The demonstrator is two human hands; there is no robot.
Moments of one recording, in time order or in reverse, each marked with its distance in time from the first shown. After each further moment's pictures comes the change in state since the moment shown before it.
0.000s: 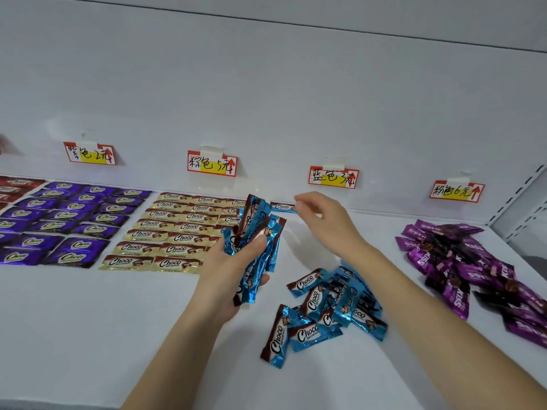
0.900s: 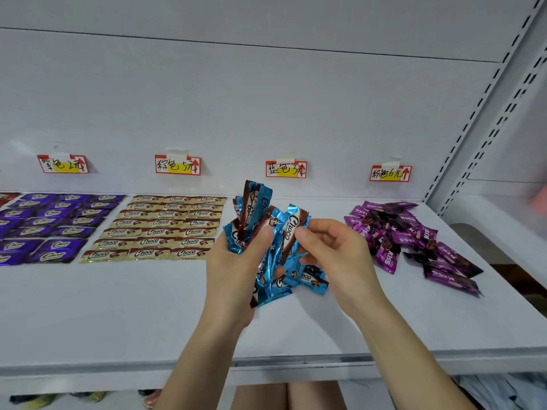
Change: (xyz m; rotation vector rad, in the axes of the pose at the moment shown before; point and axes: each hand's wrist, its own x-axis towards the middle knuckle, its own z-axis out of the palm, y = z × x) left_hand -0.088 -0.006 0.057 -0.110 -0.101 0.203; right_hand -0.144 -0.036 -0.045 0.680 0.252 0.134
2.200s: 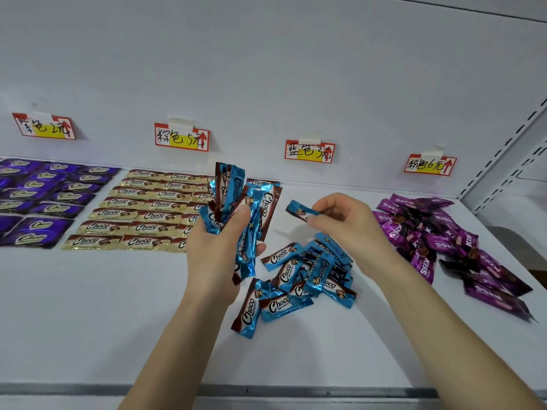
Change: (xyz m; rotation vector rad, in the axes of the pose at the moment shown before) left_hand 0.065 -0.011 -0.034 -0.022 0.213 -0.052; right_hand 0.082 0.031 0.000 -0.366 -0.105 0.083
